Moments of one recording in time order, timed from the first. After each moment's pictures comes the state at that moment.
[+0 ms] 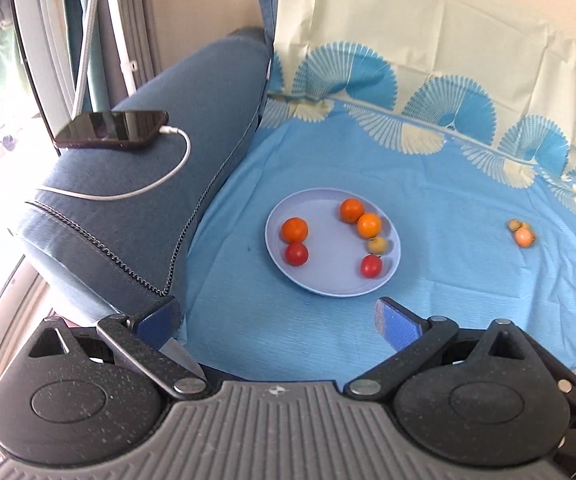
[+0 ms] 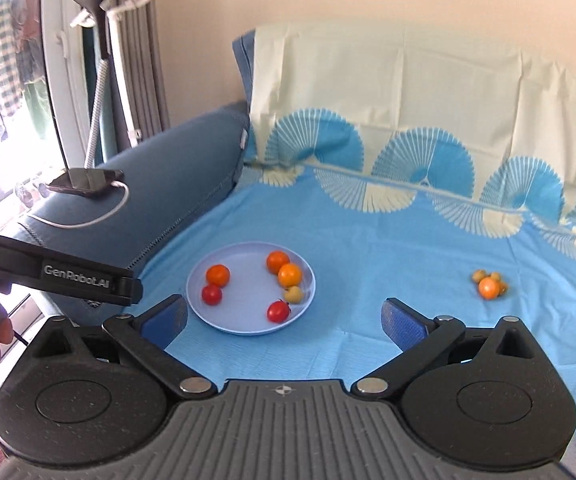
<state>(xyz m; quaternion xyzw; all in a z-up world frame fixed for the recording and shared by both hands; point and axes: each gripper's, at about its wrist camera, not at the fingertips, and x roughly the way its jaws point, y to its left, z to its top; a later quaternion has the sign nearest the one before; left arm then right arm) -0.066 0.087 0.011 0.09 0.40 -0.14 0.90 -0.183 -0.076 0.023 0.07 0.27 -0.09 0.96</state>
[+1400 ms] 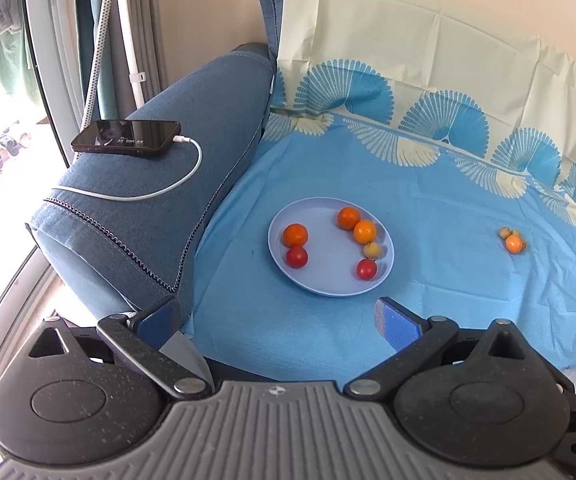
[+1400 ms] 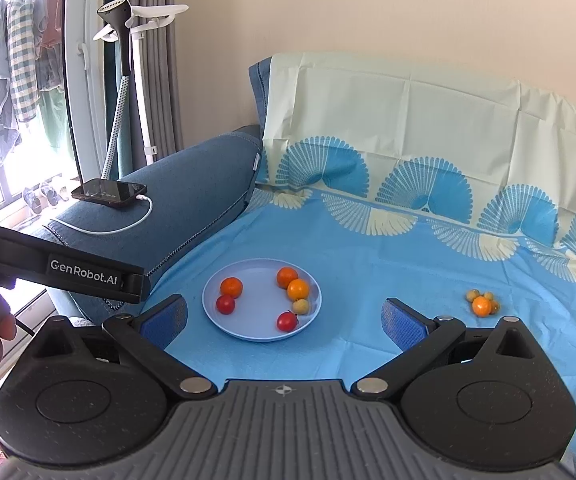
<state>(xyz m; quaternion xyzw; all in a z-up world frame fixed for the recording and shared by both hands) -0.087 0.100 0.025 0.08 0.38 -0.14 0.91 -0.205 -0.056 0.037 0.06 0.25 -0.09 0.96</state>
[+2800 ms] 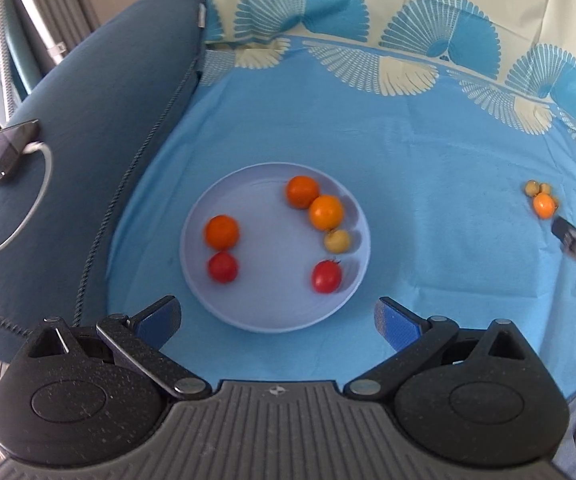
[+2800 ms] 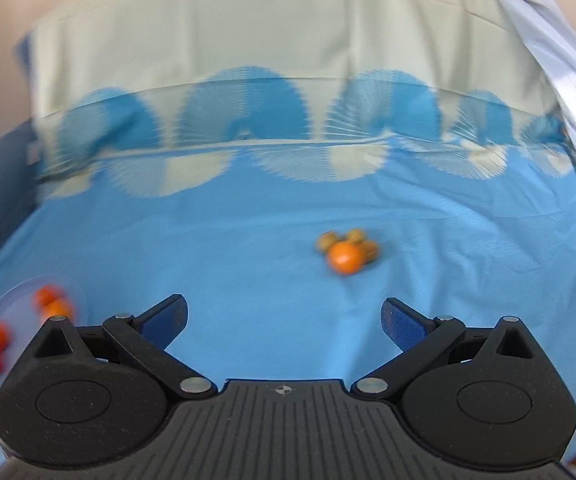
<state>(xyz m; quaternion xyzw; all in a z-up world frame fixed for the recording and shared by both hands) 0.028 -0.053 -0.048 0.16 0.48 -0.14 0.85 -0.095 -0.304 -0.102 0.17 0.29 -0.32 0.89</state>
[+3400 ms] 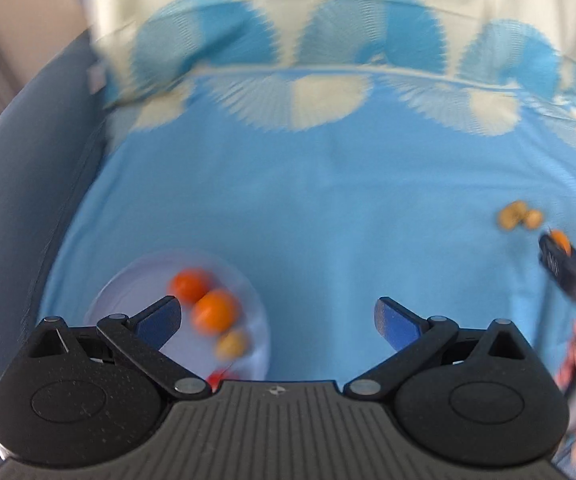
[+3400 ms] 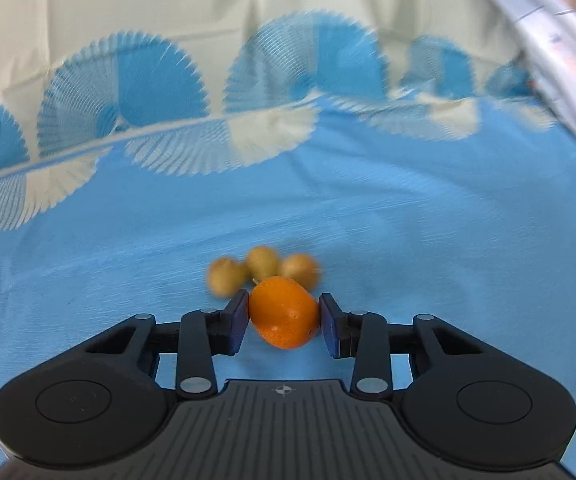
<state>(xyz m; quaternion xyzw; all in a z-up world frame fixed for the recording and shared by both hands) 0.063 -0.207 -0.075 0.22 0.44 -0.21 0.84 -0.065 -0.406 -0.179 0.19 0.28 -0.41 0.85</state>
